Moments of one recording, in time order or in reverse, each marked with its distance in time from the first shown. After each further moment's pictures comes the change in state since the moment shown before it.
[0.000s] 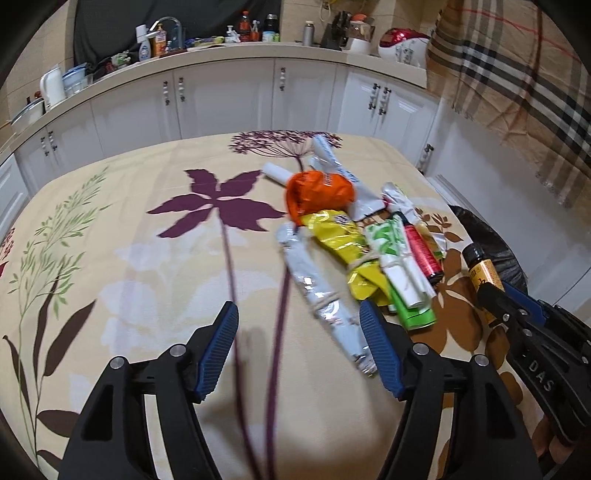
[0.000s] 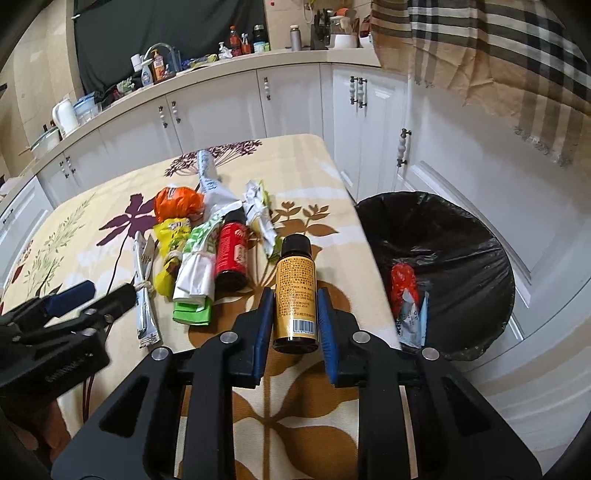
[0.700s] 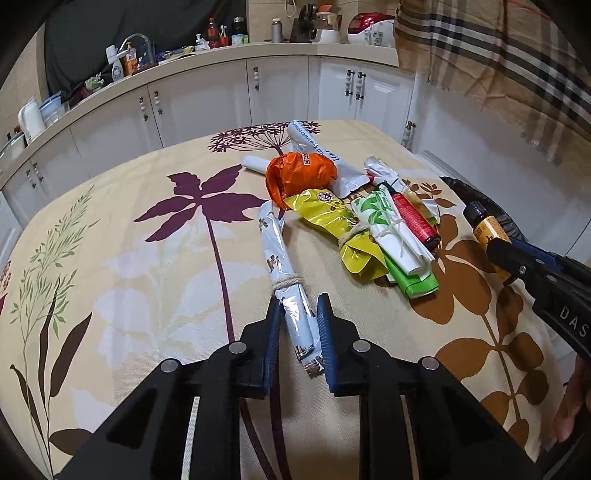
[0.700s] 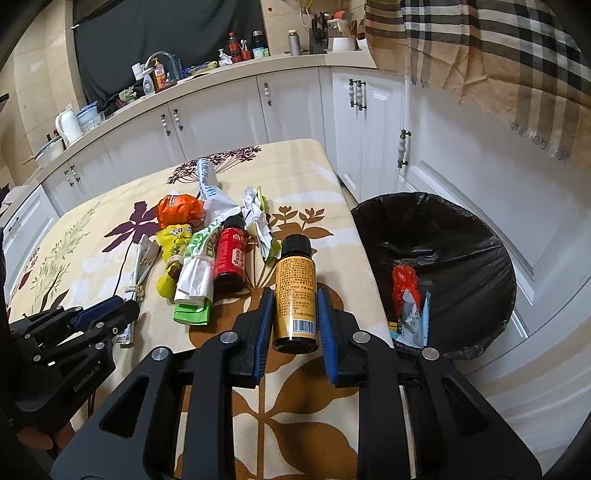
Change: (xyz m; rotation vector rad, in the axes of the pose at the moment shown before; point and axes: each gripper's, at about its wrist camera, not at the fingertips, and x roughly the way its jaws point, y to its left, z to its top) left arm 0.002 -0.002 -0.012 0.124 0.003 -0.012; right arm -0.004 -0.005 -0.002 0.017 -0.014 0.025
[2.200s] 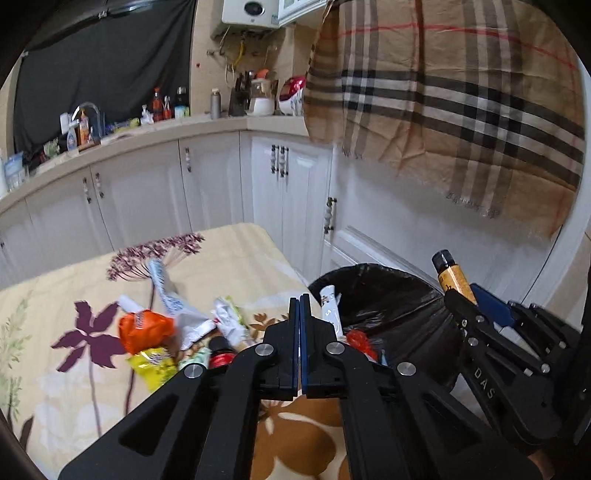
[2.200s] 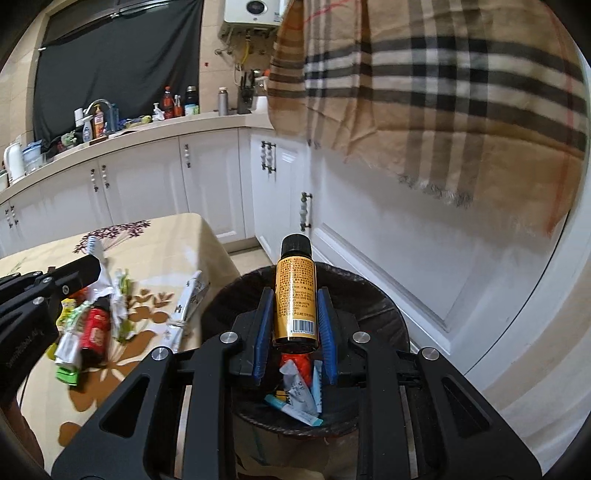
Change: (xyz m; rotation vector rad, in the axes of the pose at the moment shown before) left arm -0.004 -0.114 0.074 0.088 -0.270 -0.167; right arm -0.014 -0.095 0.025 0.053 -0.248 -0.285
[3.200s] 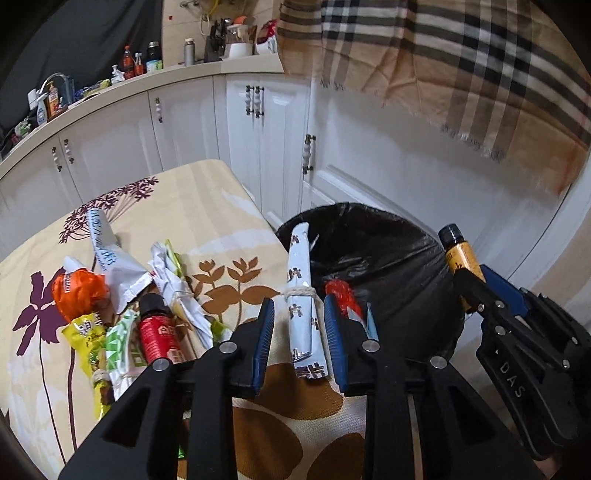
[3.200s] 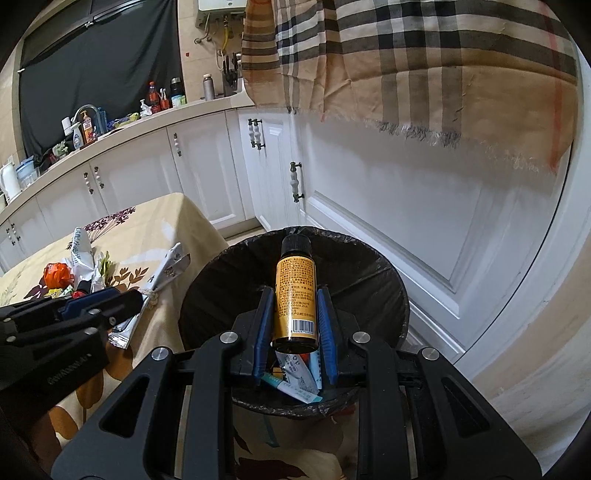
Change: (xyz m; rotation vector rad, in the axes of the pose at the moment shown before) left arm 0.051 -0.025 -0.021 0.051 0.225 -0.056; right arm 0.012 -0.030 -0.025 0.090 0.083 0.035
